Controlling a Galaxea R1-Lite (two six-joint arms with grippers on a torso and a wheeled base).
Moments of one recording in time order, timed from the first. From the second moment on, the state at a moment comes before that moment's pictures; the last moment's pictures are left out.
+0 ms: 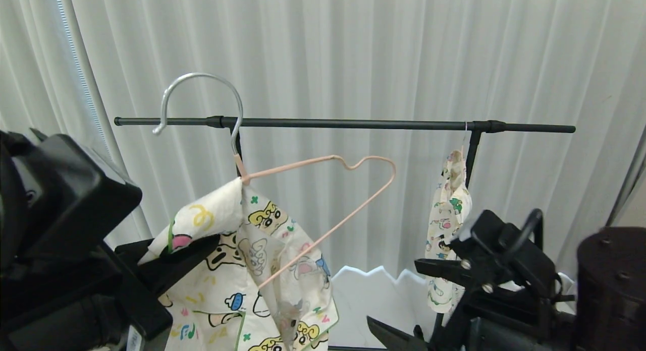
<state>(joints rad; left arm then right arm) -1.02 1.11 -0.81 0.09 0.54 0.20 1.14 1.47 -0.63 -0.49 -0.22 0.18</state>
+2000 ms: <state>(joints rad) -1.03 1.12 -0.74 0.04 0.47 0.20 0.75 1.75 -0.93 -0.57 -0.55 0.21</state>
